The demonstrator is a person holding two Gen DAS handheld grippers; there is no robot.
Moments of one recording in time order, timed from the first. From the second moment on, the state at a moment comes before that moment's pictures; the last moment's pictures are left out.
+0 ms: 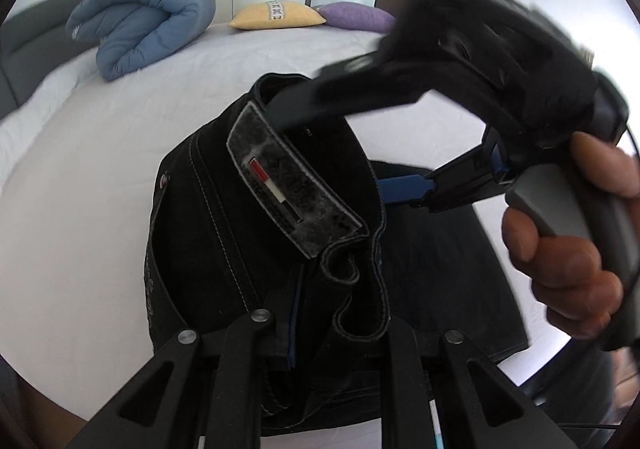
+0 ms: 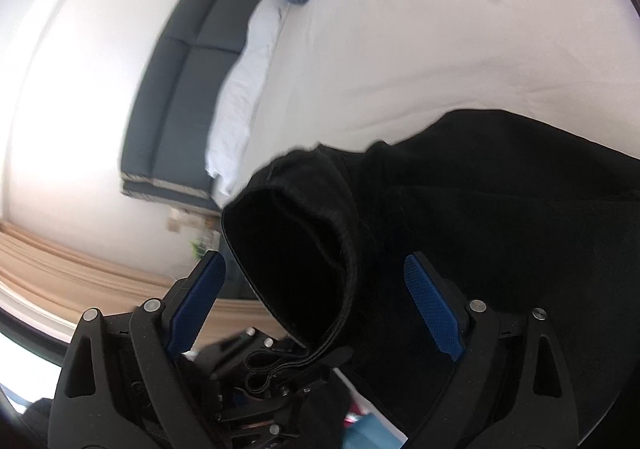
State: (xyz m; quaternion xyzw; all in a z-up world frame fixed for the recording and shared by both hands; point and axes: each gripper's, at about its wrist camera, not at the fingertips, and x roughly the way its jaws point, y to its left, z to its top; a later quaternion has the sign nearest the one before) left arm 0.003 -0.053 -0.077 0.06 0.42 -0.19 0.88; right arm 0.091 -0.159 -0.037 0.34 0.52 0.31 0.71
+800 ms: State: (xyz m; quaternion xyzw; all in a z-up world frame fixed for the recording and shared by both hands) left arm -0.001 -0.170 -0.098 0.19 0.43 -0.26 0.85; right arm 0.038 -0.225 -0.050 0.25 0.50 0.22 0.80
